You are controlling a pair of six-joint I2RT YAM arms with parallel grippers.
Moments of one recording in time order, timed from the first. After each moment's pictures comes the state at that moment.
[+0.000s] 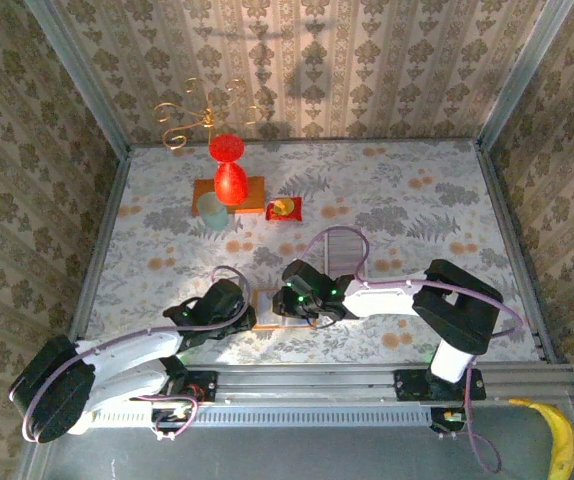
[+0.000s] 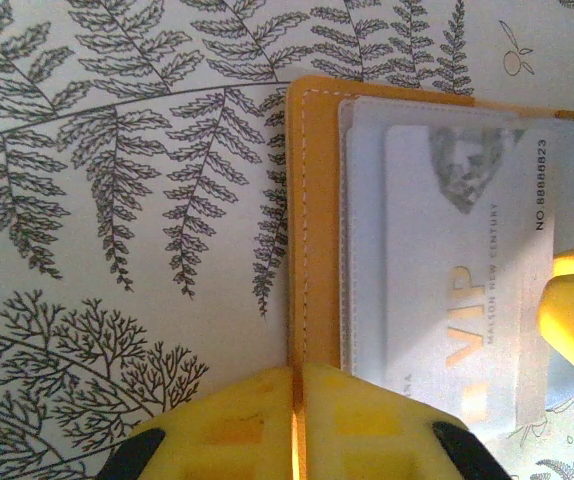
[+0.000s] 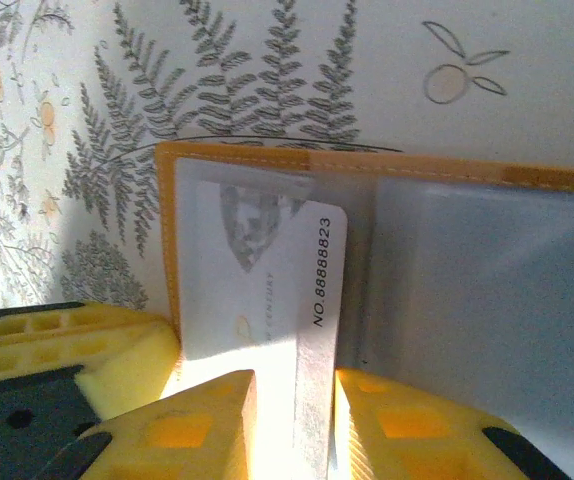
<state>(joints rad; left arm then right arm) -0.84 1.00 0.26 -0.19 0.06 -0.86 0.99 1.71 0.84 -0.01 -0.11 1.05</state>
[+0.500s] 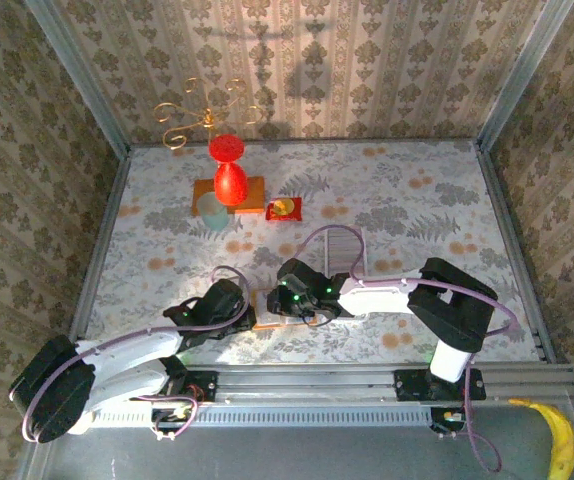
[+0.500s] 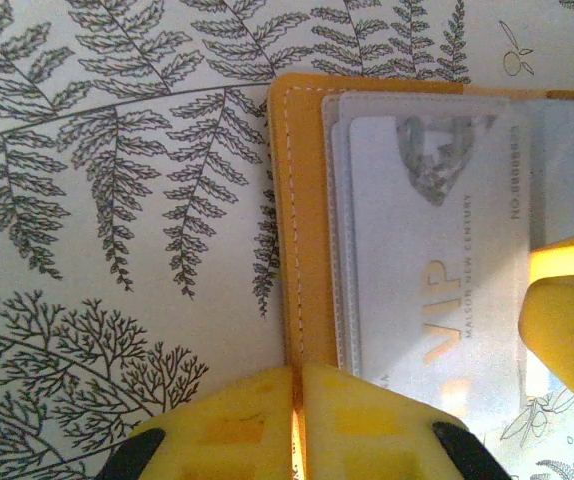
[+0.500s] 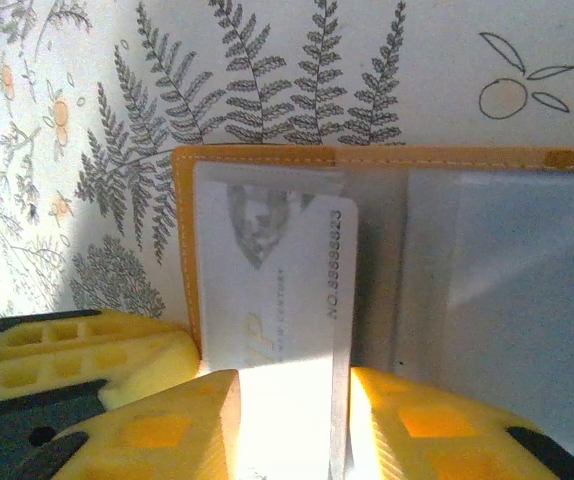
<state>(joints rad) -0.84 1.00 0.26 -0.19 0.06 -0.86 0.99 1.73 0.88 -0.04 -0.10 1.04</state>
